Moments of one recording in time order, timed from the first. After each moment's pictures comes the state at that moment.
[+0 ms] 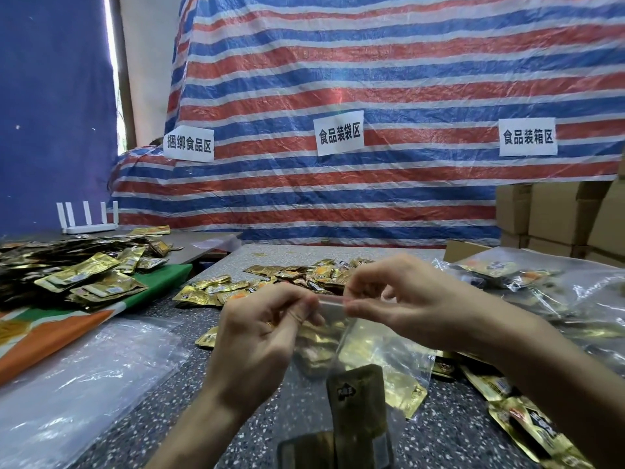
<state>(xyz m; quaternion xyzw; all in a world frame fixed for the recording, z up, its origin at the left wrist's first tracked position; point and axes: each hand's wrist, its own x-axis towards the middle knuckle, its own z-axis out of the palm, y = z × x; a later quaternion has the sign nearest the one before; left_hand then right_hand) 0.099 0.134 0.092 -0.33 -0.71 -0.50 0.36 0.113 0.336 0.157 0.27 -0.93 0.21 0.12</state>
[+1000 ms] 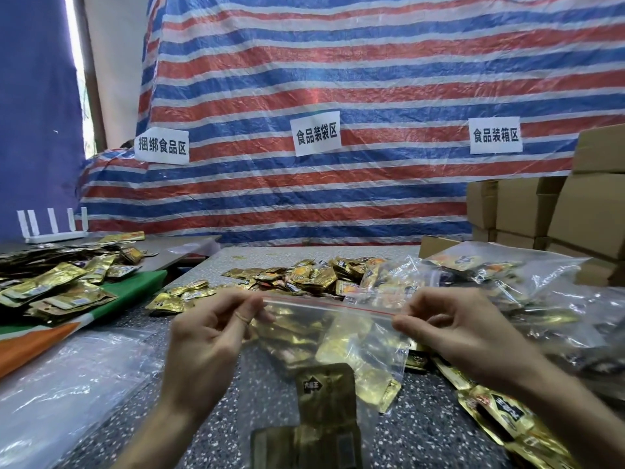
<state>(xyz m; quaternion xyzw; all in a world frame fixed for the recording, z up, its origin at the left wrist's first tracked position) 0.075 0.123 0.070 -0.28 -0.69 -0.57 0.35 0.129 0.410 0.097 0.20 -0.84 0.45 0.22</state>
